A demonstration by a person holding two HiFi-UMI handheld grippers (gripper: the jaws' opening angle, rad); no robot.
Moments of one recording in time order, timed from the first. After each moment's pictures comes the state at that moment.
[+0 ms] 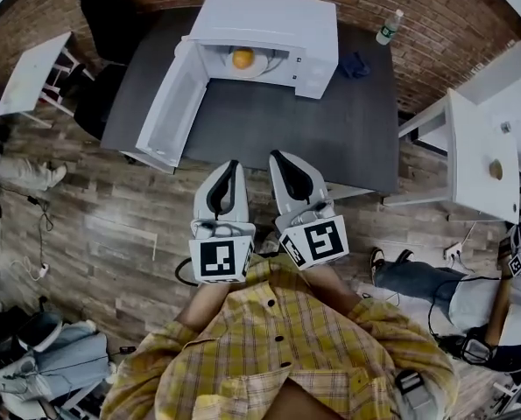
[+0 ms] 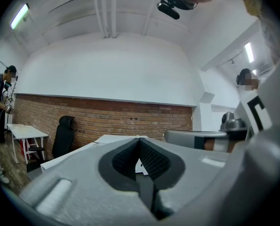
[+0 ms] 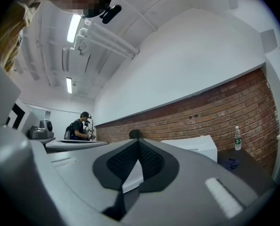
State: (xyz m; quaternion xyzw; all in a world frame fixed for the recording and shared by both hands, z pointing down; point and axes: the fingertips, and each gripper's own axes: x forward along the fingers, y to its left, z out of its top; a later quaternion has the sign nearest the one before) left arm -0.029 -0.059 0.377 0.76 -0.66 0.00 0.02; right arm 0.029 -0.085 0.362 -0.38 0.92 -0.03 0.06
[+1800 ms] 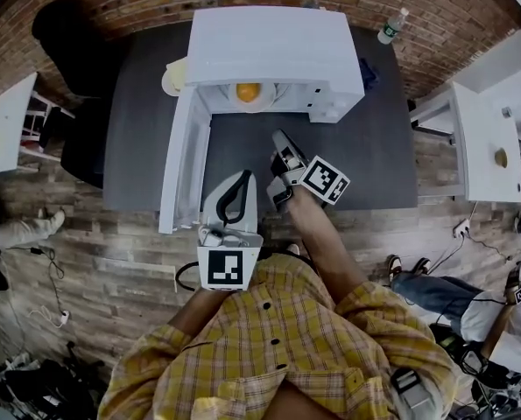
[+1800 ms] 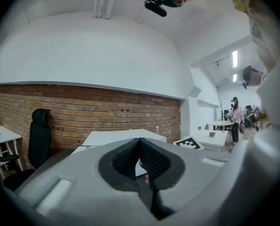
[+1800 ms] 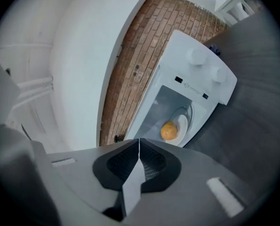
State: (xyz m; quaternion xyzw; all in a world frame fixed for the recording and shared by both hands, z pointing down) left arm -0.114 -0.217 0.402 0.83 -0.56 0.01 0.03; right arm -0.054 -0.336 0.540 -0.39 0.75 -0.50 0.22
